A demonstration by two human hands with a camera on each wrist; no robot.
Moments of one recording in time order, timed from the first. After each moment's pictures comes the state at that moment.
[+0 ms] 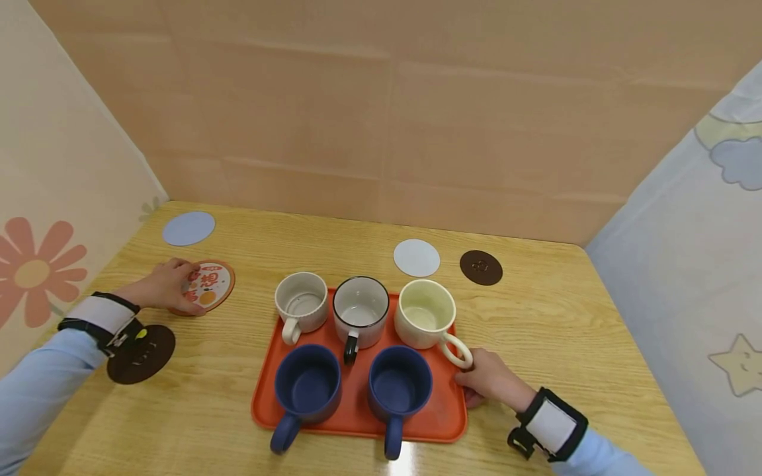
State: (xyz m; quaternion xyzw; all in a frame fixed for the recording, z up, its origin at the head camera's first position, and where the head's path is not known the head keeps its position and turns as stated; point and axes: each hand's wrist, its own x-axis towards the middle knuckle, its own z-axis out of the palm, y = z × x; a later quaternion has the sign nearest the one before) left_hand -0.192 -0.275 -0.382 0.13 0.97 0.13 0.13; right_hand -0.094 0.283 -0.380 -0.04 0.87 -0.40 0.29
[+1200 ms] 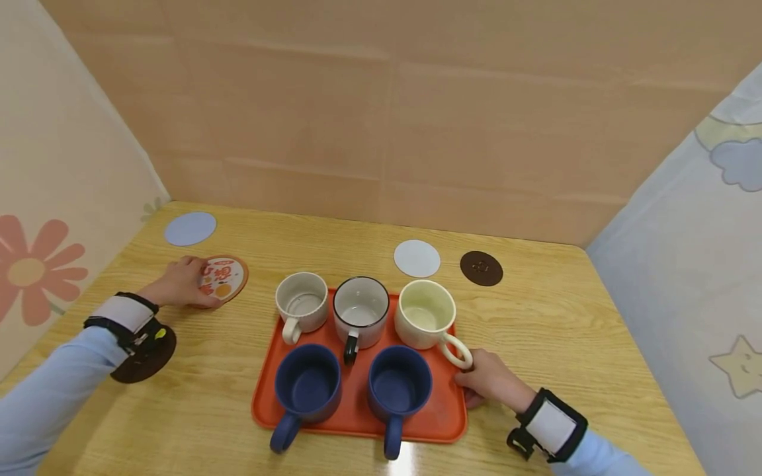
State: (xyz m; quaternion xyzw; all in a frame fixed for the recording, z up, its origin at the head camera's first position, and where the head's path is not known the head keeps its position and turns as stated) left_hand -0.200 -0.256 -0.395 0.08 0.98 0.14 0.10; right_hand -0.093 0.280 -0.377 -0.03 0.87 -0.41 0.29
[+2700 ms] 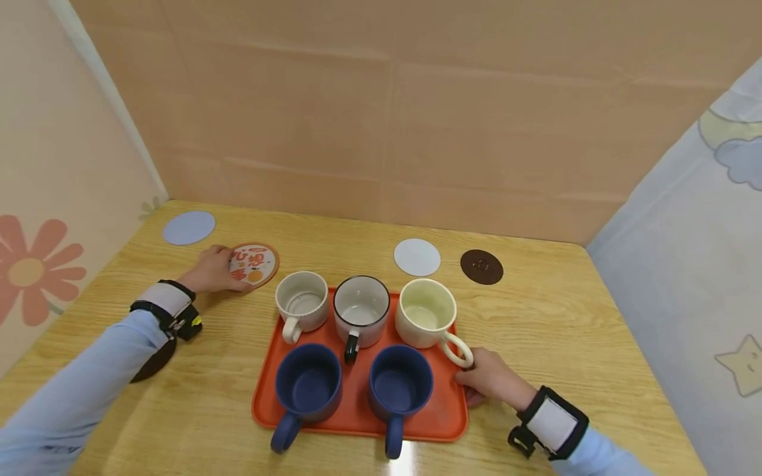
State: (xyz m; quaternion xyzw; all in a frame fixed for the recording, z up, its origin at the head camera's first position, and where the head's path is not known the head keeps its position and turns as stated) left_hand -0.230 -0.215 -0.400 0.06 0.97 0.19 0.10; right_hand -0.095 0.283 -0.375 -0.05 0.86 -0.42 0.29
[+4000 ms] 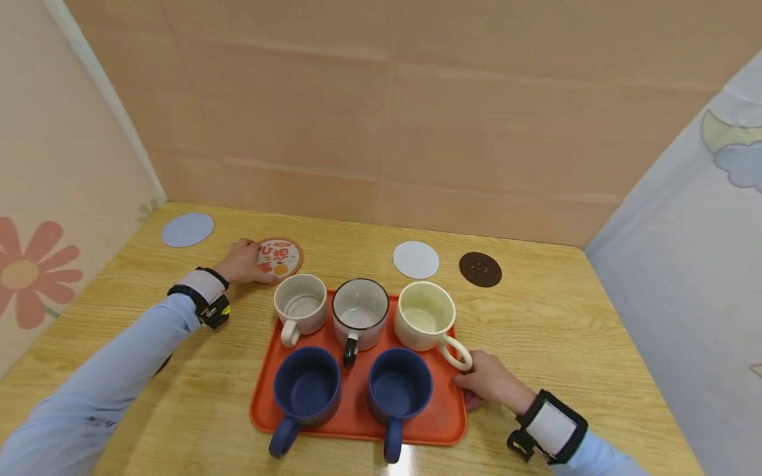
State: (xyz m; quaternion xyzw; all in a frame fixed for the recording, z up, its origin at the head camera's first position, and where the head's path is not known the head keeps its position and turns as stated) left_hand -0.256 -0.167 -0.402 0.06 0.98 0.18 0.11; right_hand -0.090 0.283 -0.376 -0.04 0.86 -0.41 0.29
